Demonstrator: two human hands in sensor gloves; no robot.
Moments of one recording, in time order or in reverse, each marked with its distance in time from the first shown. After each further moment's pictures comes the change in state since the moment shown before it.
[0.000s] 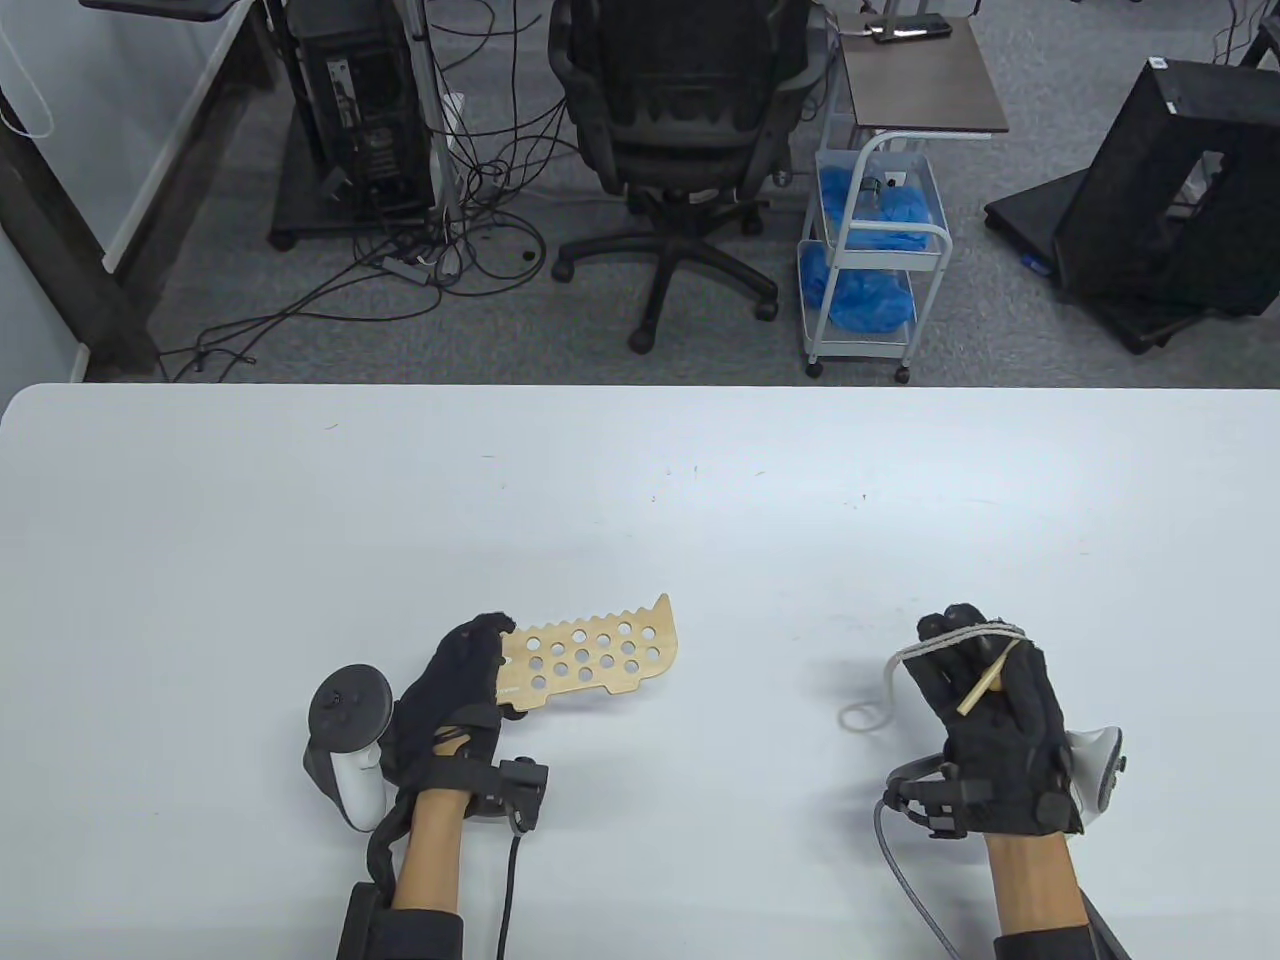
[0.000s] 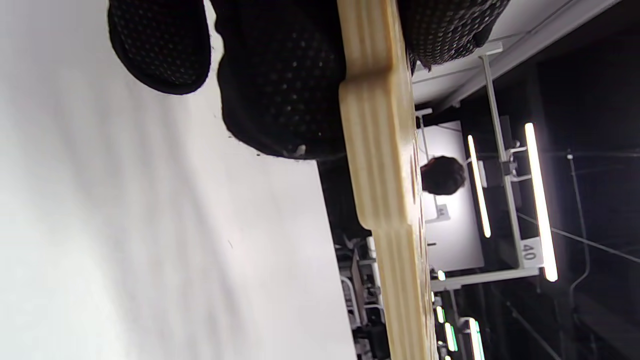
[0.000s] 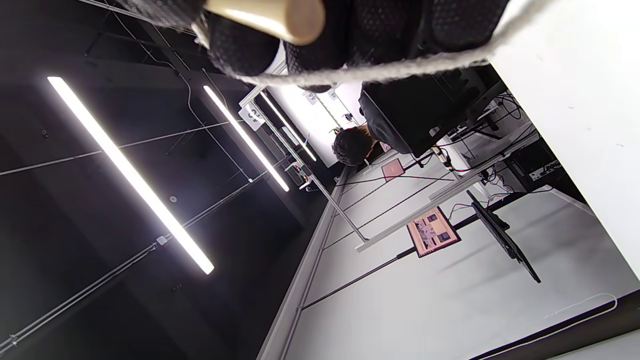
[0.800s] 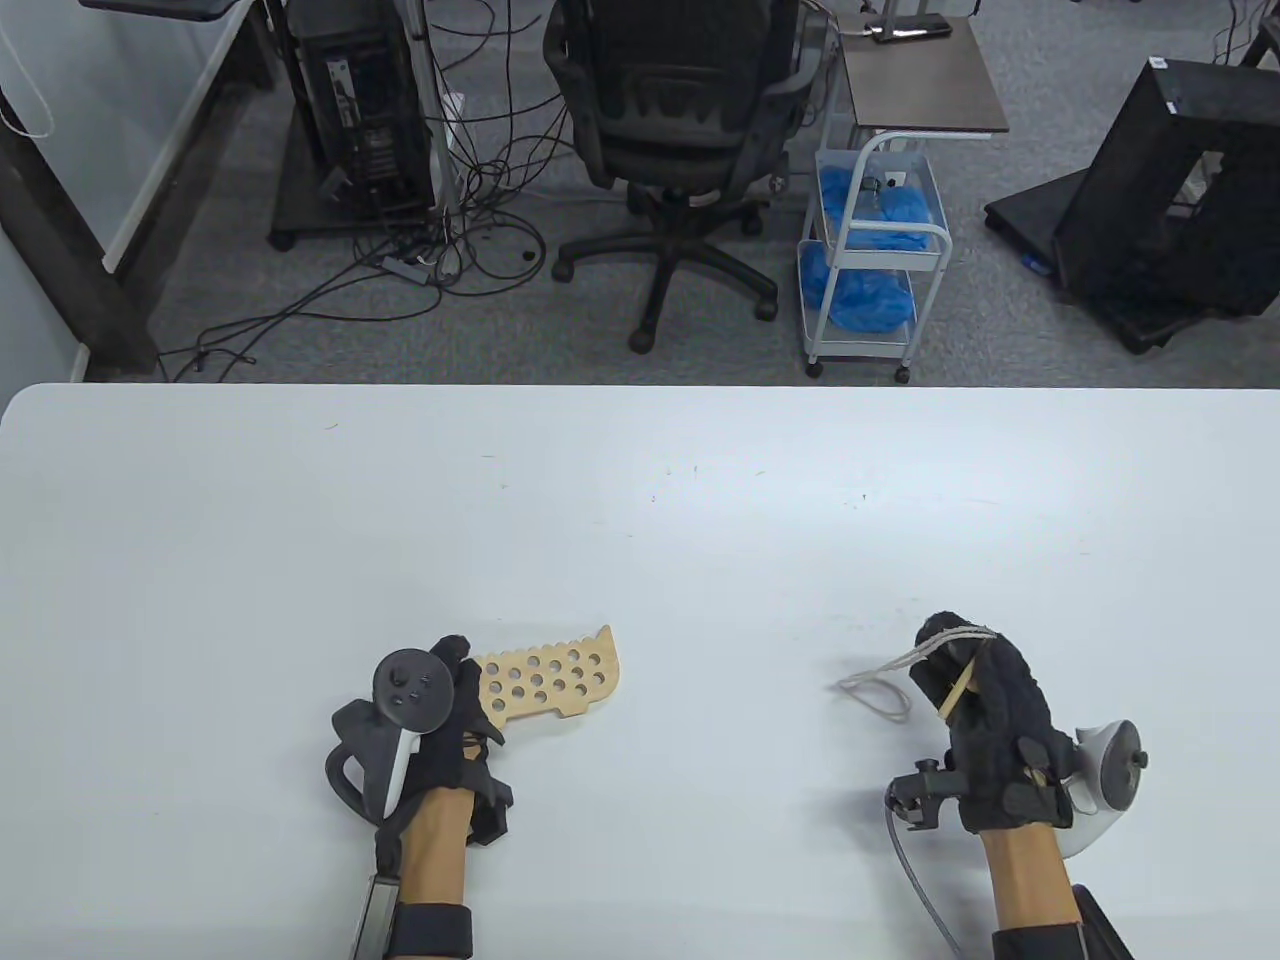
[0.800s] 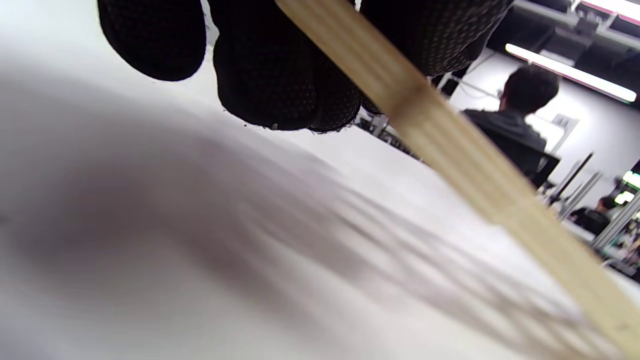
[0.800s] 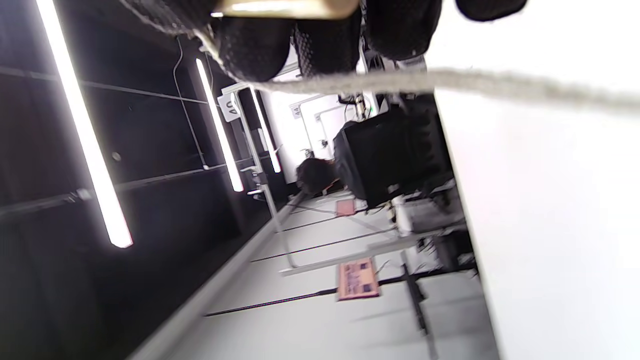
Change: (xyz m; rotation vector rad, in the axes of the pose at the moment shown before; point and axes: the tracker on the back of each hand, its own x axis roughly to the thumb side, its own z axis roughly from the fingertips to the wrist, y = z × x) left_hand 0.006 -0.001 -0.002 0.200 0.081 -0.855; right_hand 0.007 -0.008 -0.002 -0.083 -0.006 0.452
